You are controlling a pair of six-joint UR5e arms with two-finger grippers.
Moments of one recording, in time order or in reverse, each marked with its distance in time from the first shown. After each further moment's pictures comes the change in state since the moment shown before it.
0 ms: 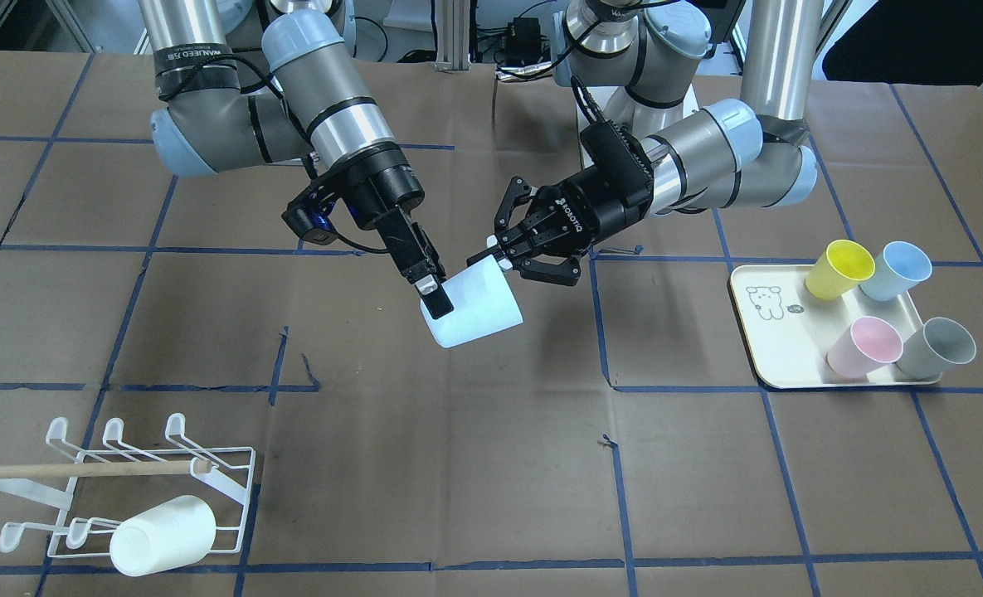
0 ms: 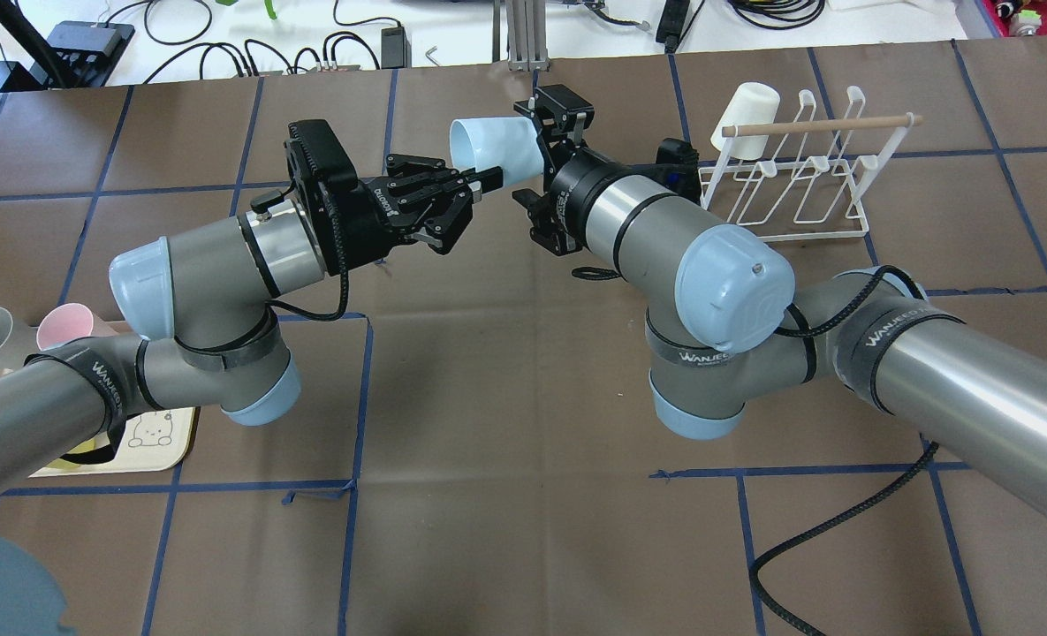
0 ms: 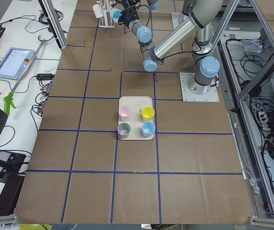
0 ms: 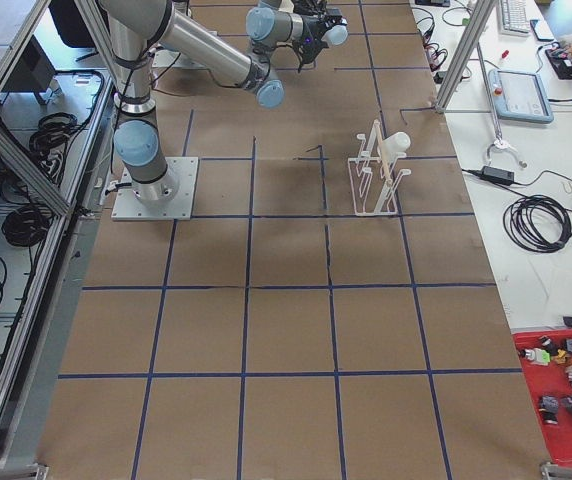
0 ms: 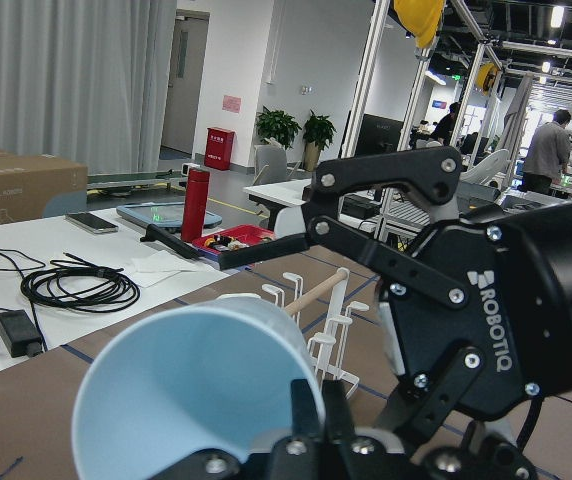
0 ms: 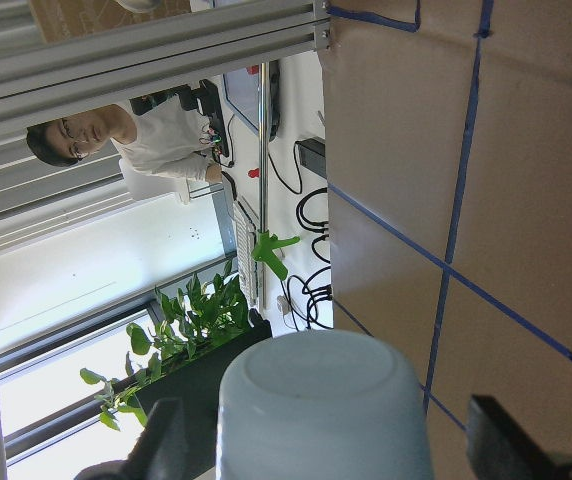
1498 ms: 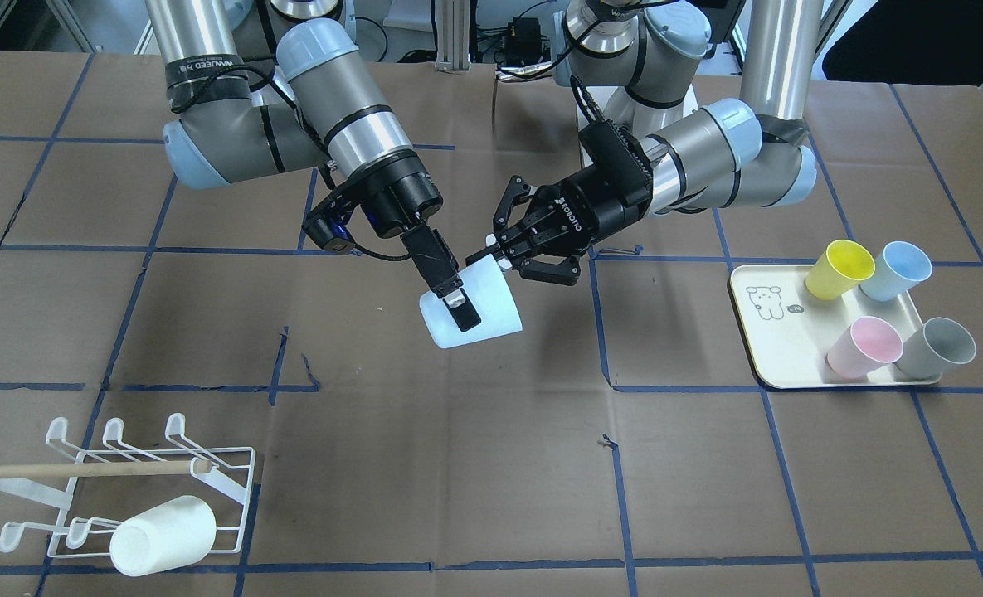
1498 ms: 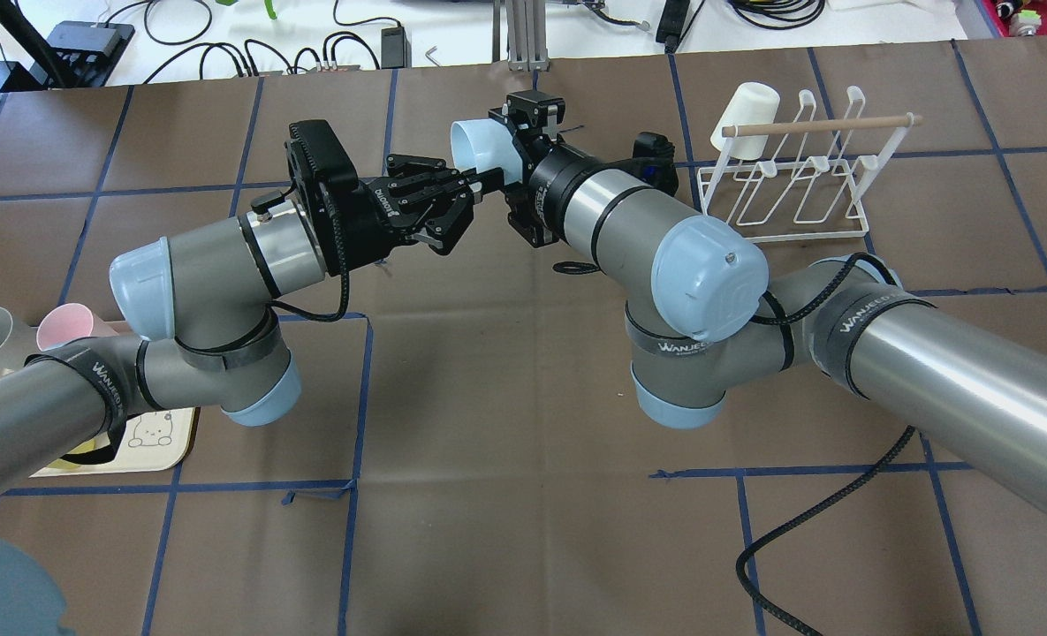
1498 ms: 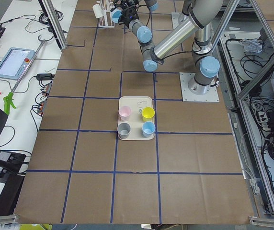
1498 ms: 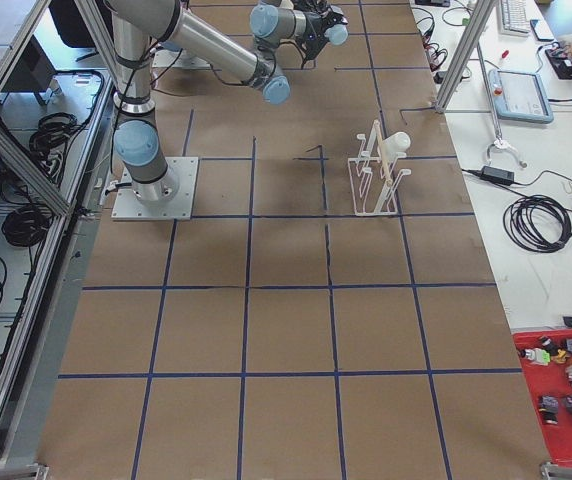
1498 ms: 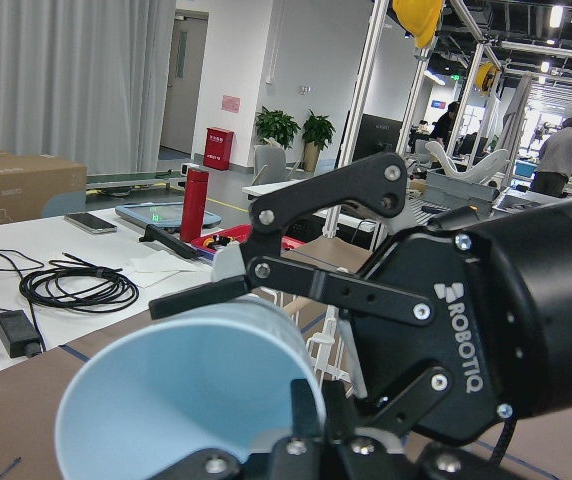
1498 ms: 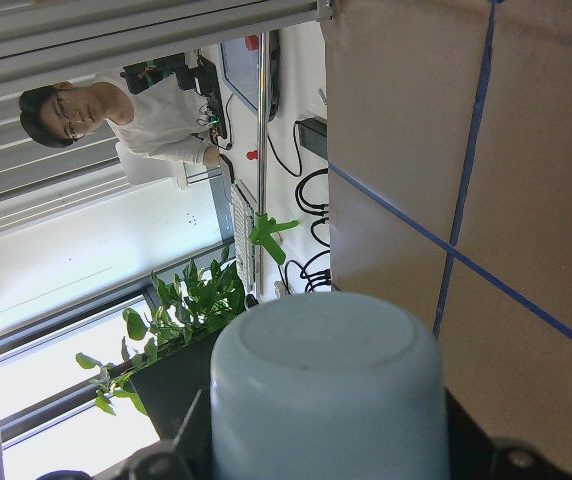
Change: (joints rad) left arm -0.002 0.001 0.000 0.001 0.001 0.000; right arm 0.024 0.032 -0.037 -0.001 0.001 -0.001
